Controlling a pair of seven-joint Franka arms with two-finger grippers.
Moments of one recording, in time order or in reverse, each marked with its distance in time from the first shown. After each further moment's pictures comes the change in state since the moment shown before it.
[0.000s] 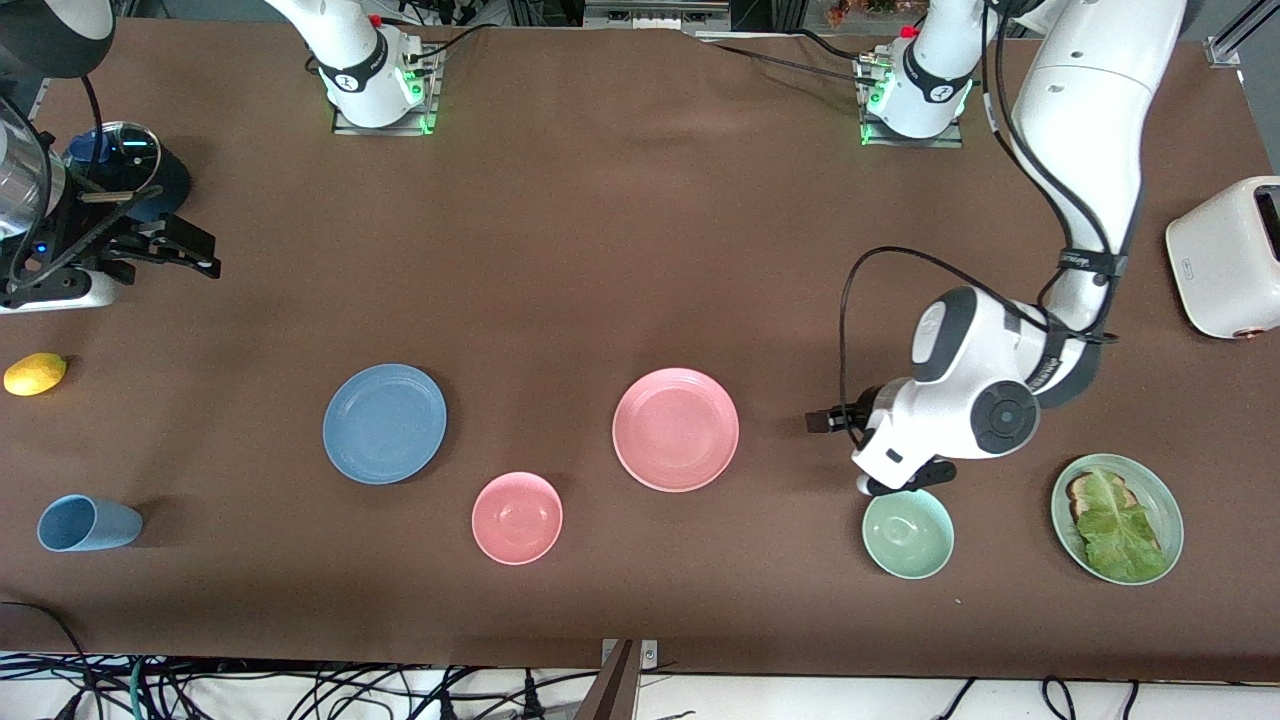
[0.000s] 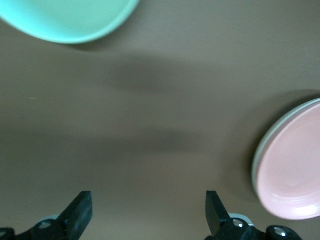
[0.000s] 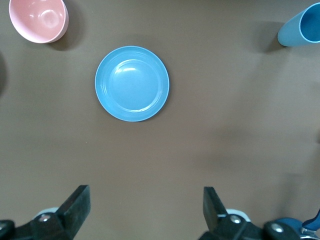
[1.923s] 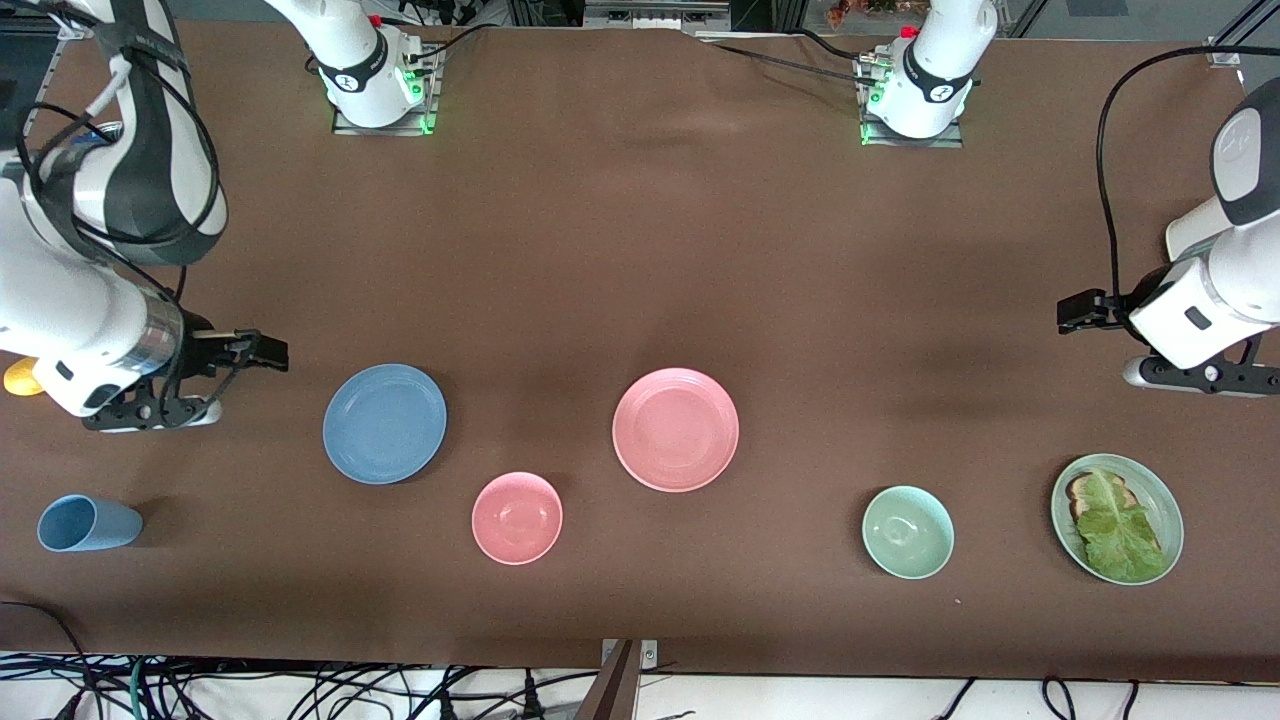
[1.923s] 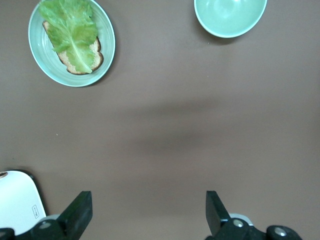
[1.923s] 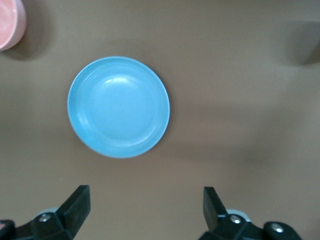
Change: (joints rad) left arm 0.179 -0.518 0.080 -0.210 0.187 -0.206 0.470; right arm 0.002 0.291 -0.001 -0.014 0.000 0.261 -0.007
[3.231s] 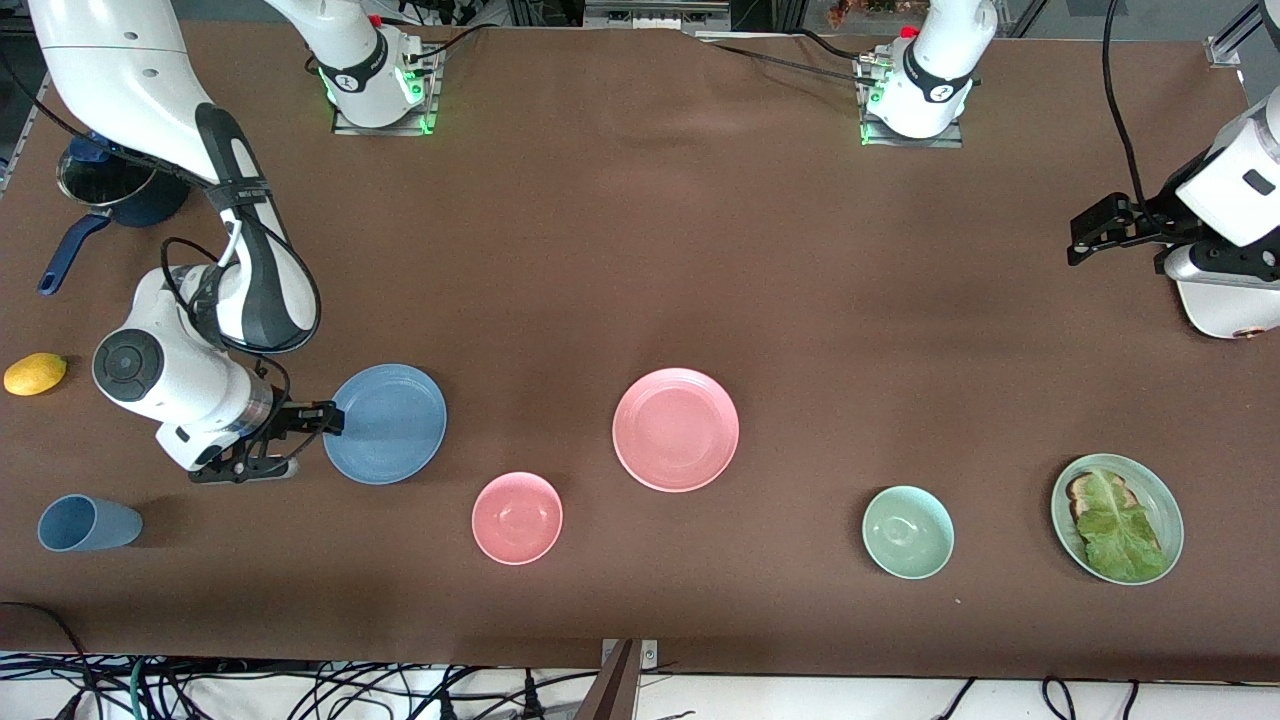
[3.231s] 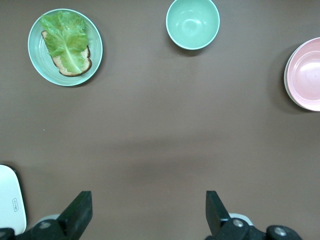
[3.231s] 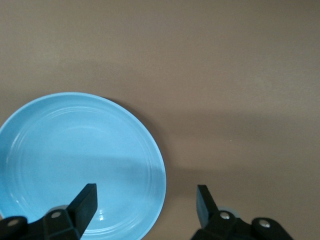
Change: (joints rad) left arm -0.080 -0.225 0.095 -0.106 -0.128 -0.011 0.000; right arm -0.004 0.222 0.000 -0.086 0.000 0.387 -0.024
